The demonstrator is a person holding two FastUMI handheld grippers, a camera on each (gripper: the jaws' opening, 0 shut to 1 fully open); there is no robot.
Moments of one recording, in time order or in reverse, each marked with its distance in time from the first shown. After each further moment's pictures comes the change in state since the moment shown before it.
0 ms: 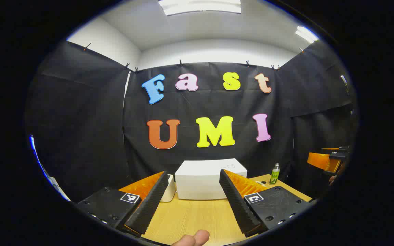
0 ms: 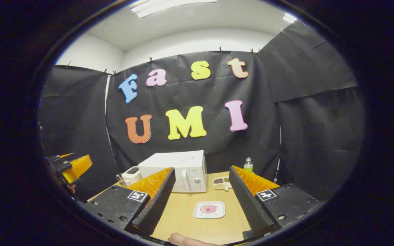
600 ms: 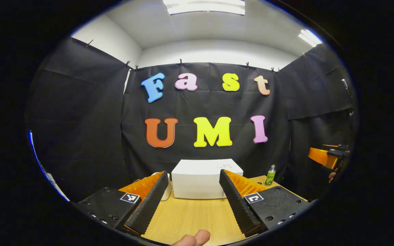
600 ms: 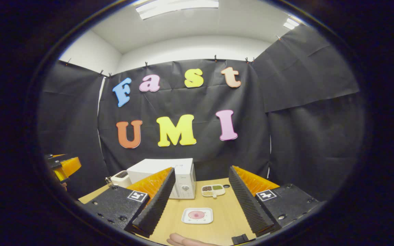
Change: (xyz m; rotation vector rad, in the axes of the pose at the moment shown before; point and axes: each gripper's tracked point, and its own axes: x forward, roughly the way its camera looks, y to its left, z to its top) left arm -0.006 0.003 -0.003 -0.024 0.004 -0.014; right arm -0.002 -0.023 0.012 -0.022 -0.061 -0.063
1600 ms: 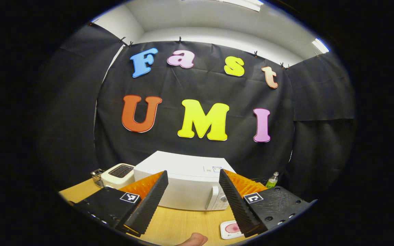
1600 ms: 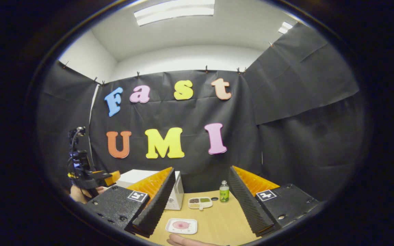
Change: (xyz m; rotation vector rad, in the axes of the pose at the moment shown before) left arm 0.225 -0.078 -0.087 -0.143 0.073 -0.074; right arm 0.027 -0.073 0.029 -0.014 -0.113 -0.055
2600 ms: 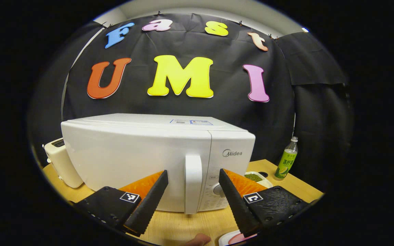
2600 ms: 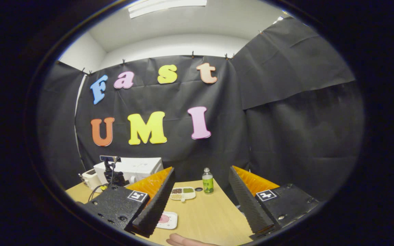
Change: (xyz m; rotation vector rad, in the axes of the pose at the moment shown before) left arm 0.152 -0.059 -0.201 0.088 0.176 -0.069; right arm 0.032 -0.073 -0.070 0.012 0.106 -0.086
